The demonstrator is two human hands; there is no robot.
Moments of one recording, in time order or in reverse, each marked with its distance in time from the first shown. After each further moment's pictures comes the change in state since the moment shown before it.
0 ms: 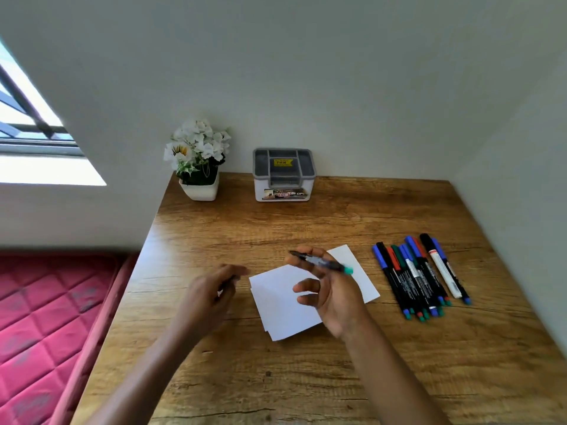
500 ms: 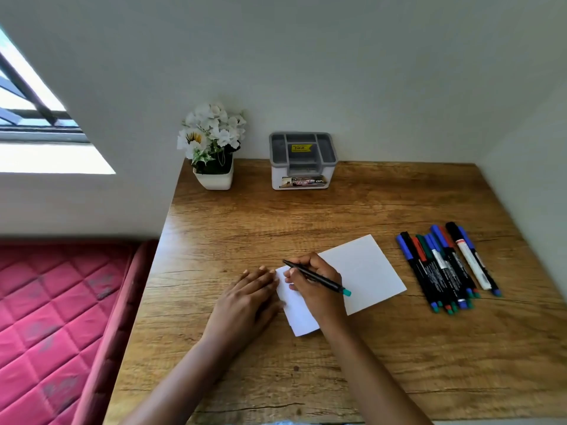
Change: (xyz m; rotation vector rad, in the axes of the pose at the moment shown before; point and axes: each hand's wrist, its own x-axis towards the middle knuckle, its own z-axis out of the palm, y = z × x) left_hand -0.017 -0.030 0.027 0.417 -0.178 0.176; right_hand 0.041 0.069 0.017 -0.747 0.259 -0.237
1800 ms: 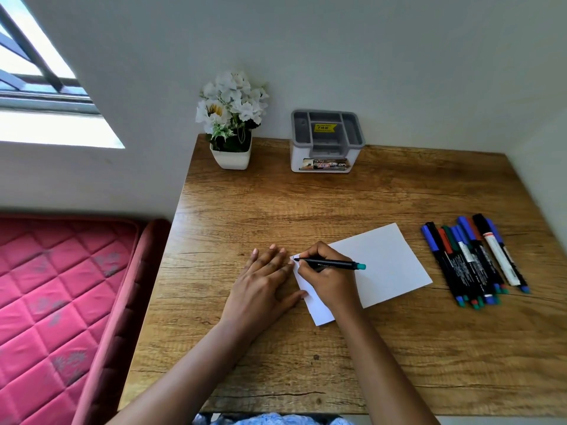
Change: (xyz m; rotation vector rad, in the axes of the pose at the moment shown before) left_hand 0.001 -0.002 0.006 -0.035 0.045 -0.067; right_hand 0.009 0.018 0.016 -0.163 -0.038 -0.180
